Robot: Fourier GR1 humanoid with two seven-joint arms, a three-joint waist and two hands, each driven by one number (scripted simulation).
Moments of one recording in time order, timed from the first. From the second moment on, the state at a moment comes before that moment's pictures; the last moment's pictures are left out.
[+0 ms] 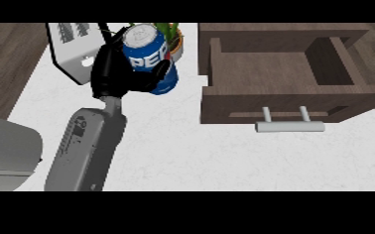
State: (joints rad) left arm -0.55 0.00 -0.01 -1.39 0.24 0.26 0.11; right arm 0.48 0.00 -0.72 -2.29 -0.57 0.49 0.24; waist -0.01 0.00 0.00
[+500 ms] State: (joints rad) left arm -0.75 0.00 -0.09 -1.35 0.22 0.42 0.21; right arm 0.46 -0.02 -0.72 -2.27 -0.58 0.49 0.25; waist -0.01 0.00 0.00
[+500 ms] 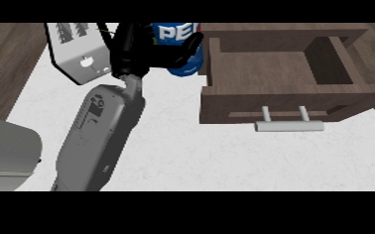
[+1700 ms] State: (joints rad) left arm -1.26 0.00 -0.21 -0.78 0.48 0.59 0.04; right arm 0.40 -0.02 -0.67 -2.27 -0.53 0.46 0.26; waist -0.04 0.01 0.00
